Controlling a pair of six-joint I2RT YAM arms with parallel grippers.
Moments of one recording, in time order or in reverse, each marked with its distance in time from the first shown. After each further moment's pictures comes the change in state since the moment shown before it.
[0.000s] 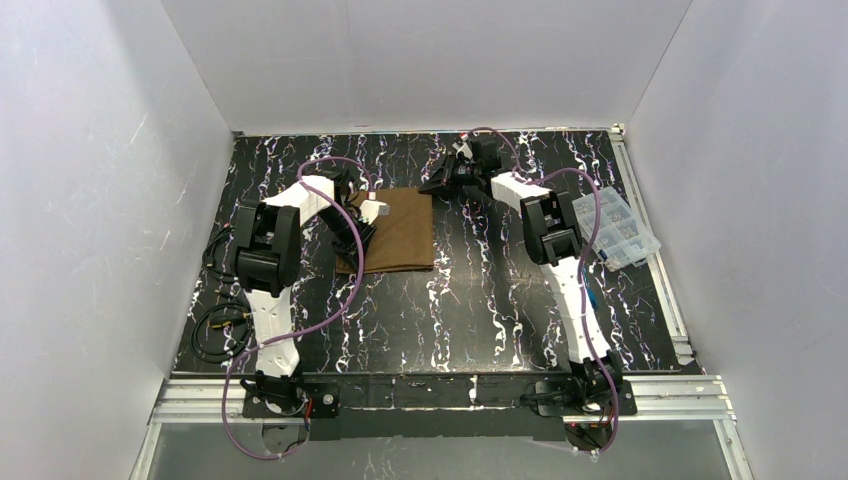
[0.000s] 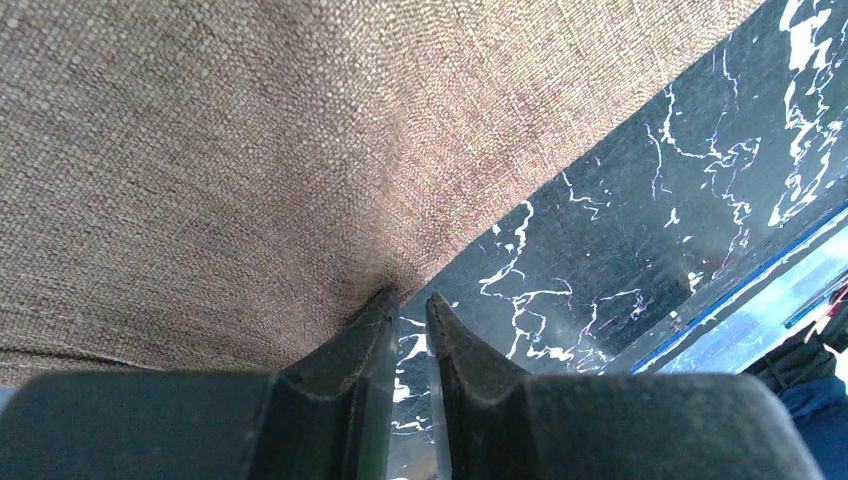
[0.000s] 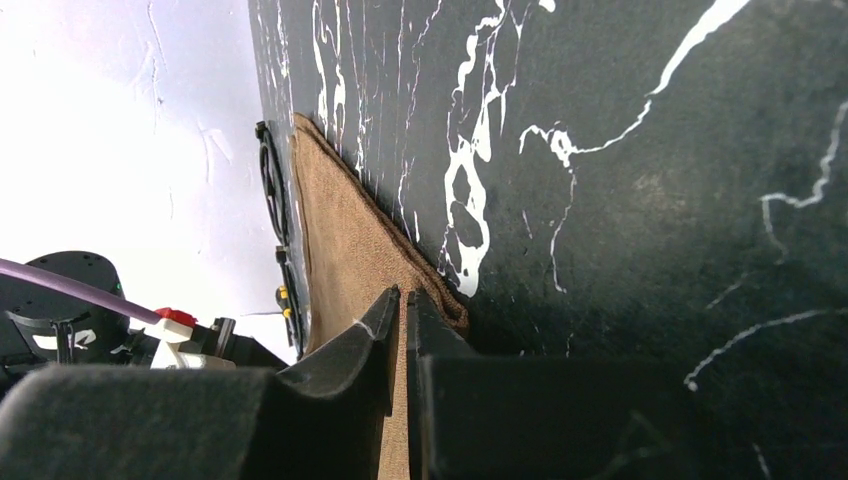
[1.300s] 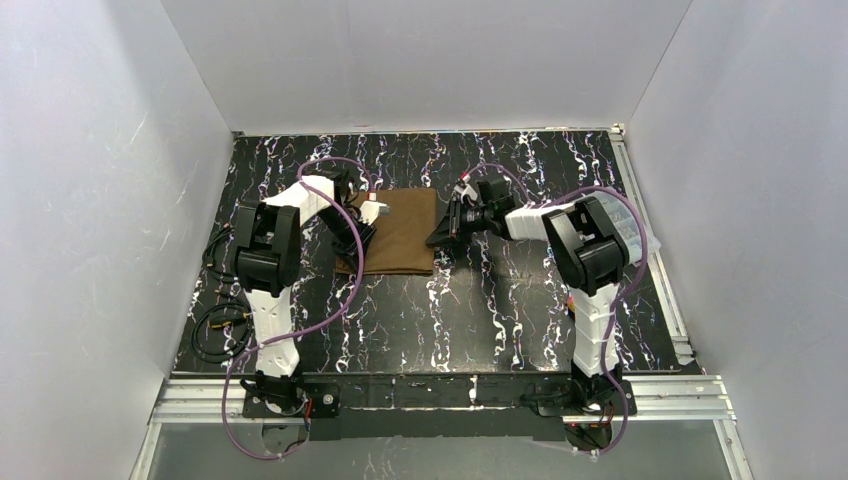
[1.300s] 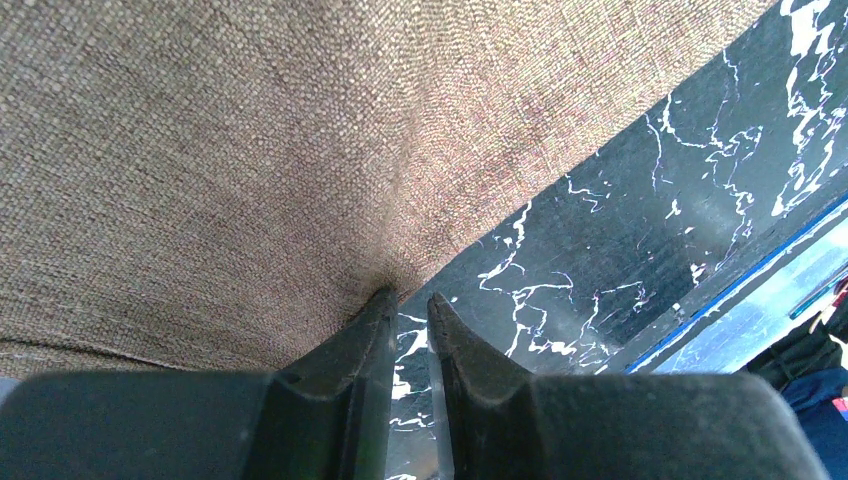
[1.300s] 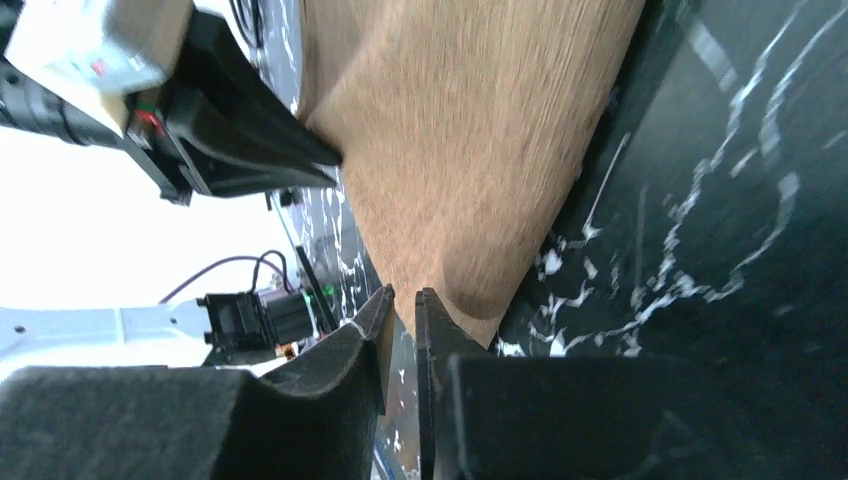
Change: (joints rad) left arm 0.001 0.000 0.001 -0.013 0.006 0.021; right arm 0.089 -0.587 -0.900 0.172 -0.012 -0.105
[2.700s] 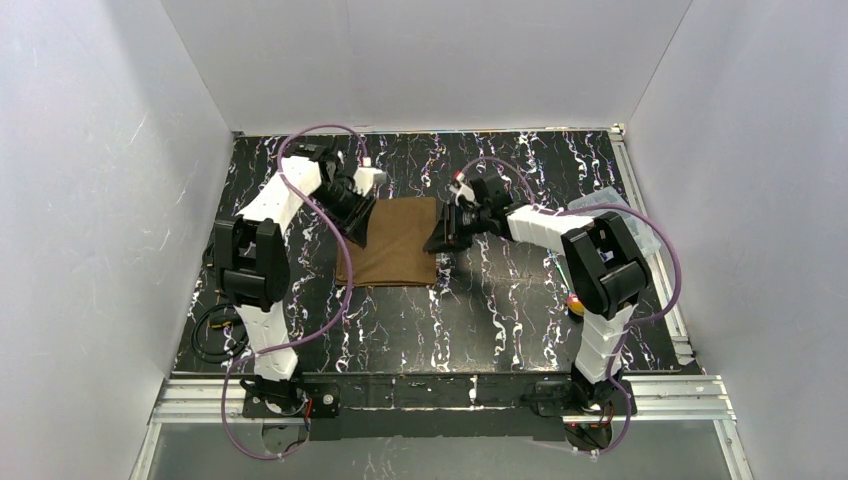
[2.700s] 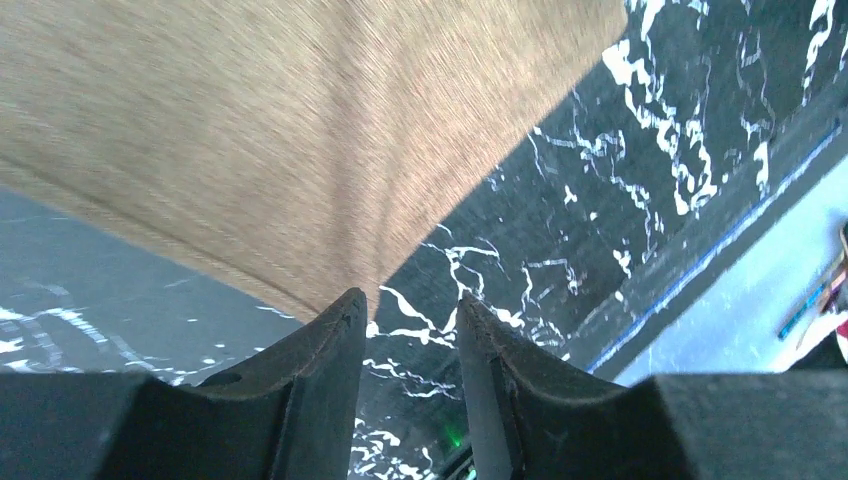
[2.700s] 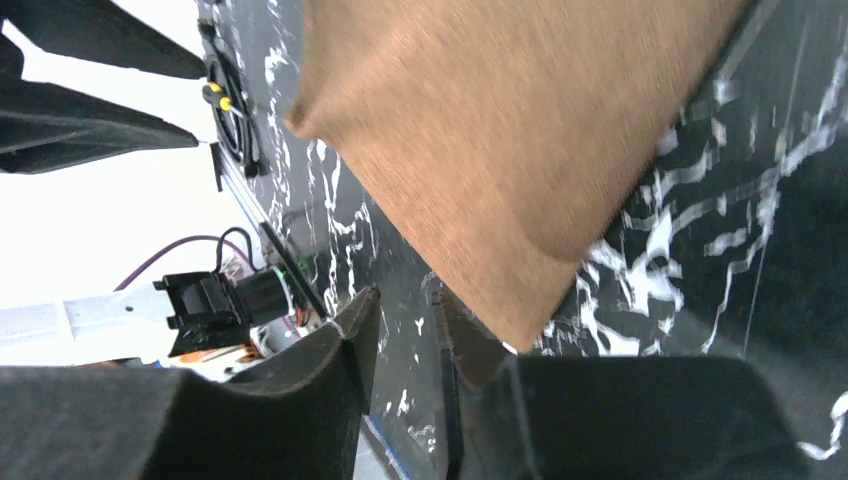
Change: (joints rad) left arm 0.000 -0.133 0.134 -0.149 0.069 0.014; right arm 0.085 -0.238 -0.112 -0.266 0.132 -0.100
